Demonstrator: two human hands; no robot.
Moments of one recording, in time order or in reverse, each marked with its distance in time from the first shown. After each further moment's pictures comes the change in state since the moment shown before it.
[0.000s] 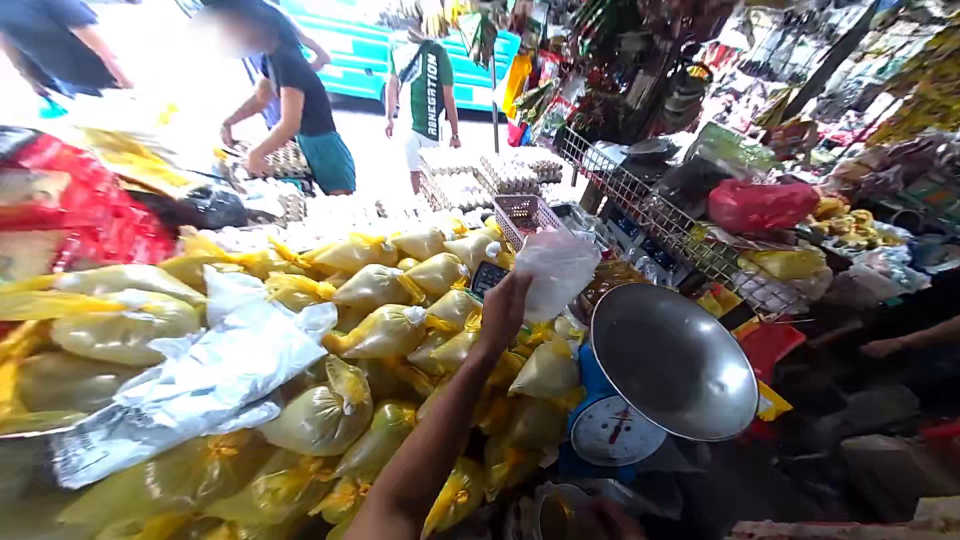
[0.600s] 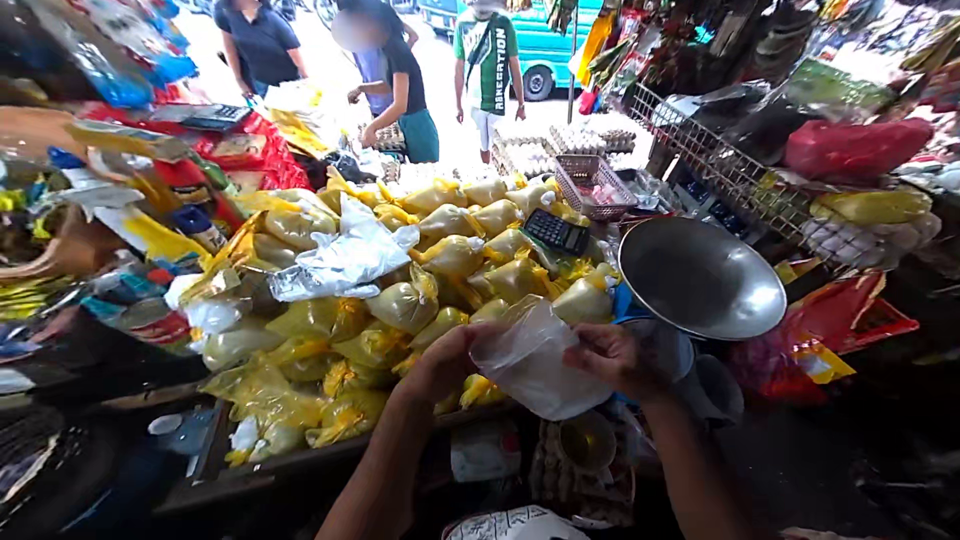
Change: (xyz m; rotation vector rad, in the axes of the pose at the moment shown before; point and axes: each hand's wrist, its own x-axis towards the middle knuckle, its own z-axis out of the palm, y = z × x) left_hand -0.237 0.173 -0.148 -0.746 -0.315 -0.422; right_hand 0.058 -0.127 -0.018 0.117 -0.690 -0.672
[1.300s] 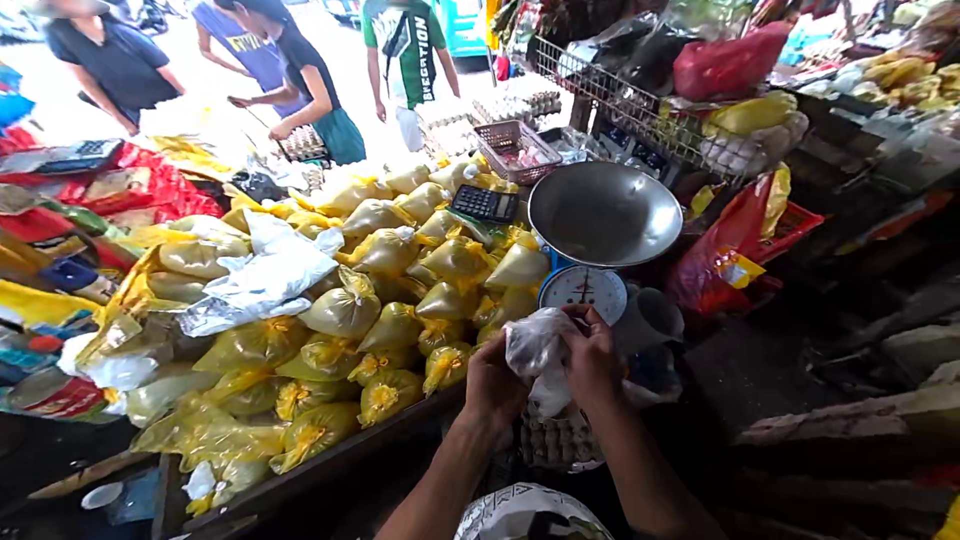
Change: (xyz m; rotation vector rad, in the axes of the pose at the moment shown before) left_hand 0.024 -0.087 0.164 -0.751 0.440 -0.239; right_hand -0.090 0.008 0.044 0.349 0.995 0.156
